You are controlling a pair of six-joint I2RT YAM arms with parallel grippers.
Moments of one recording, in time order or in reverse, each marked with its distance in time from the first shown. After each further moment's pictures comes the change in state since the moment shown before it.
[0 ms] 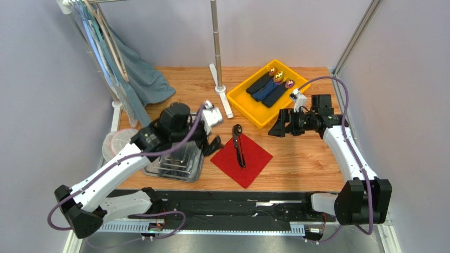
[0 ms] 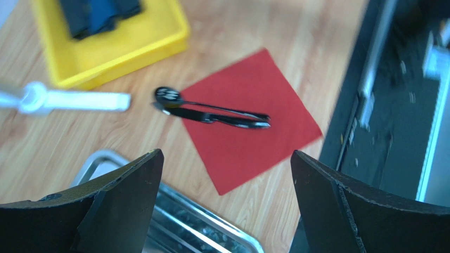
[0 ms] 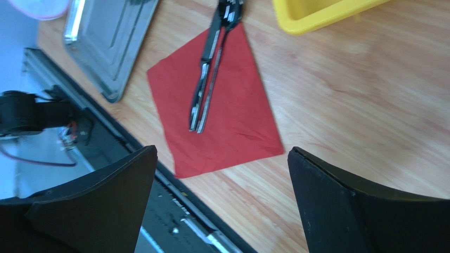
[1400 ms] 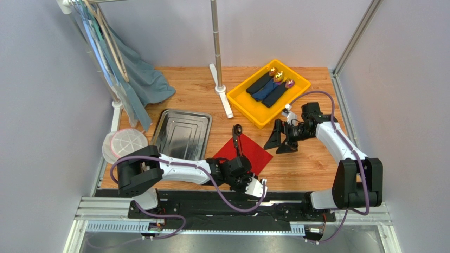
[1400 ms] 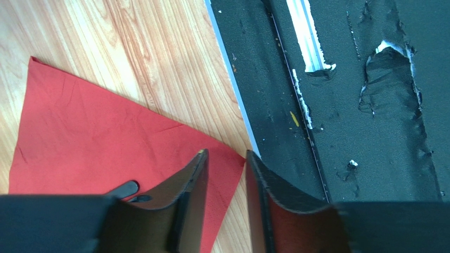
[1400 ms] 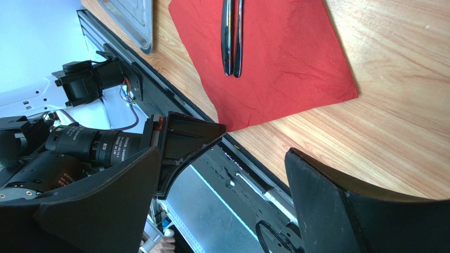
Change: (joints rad) left arm -0.533 0.573 -0.265 0.451 -0.092 0.407; right arm 0.019 0.149 -0.071 -0.165 -0.138 0.080
